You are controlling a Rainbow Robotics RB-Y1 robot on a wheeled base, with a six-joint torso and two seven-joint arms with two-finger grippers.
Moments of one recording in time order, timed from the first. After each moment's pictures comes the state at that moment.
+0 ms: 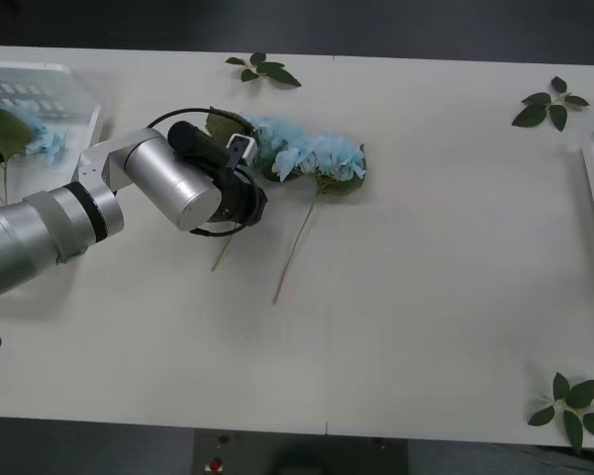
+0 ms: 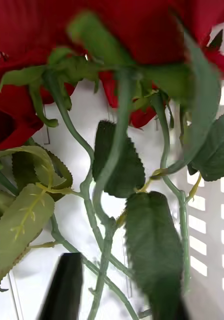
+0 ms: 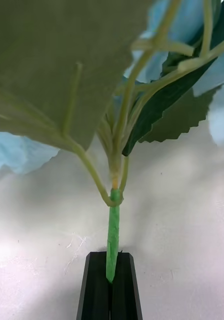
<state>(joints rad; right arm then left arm) -1.02 -0.96 1.00 -0.09 -1.60 0.69 2.04 -0.97 0.57 -1.03 -1.10 0.87 0.73 -1.14</state>
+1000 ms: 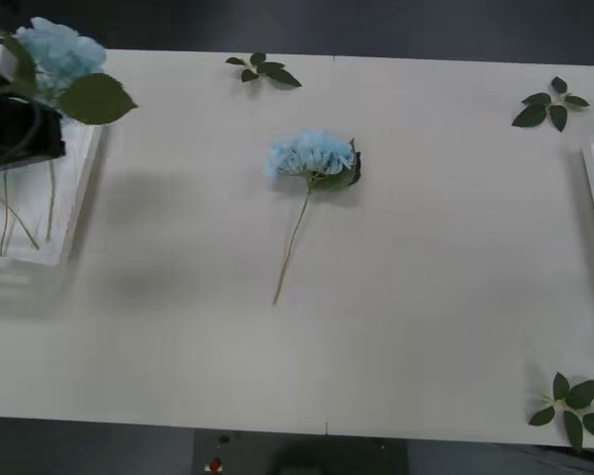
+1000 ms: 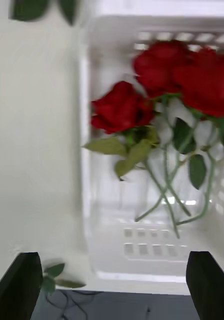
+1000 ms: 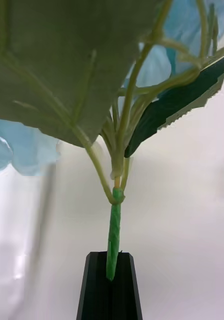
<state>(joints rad) -1.34 -1.27 0.87 -0.38 -1.60 1.50 2.16 -0.51 1.02 -0.11 -1.68 1.04 1.28 -1.09</state>
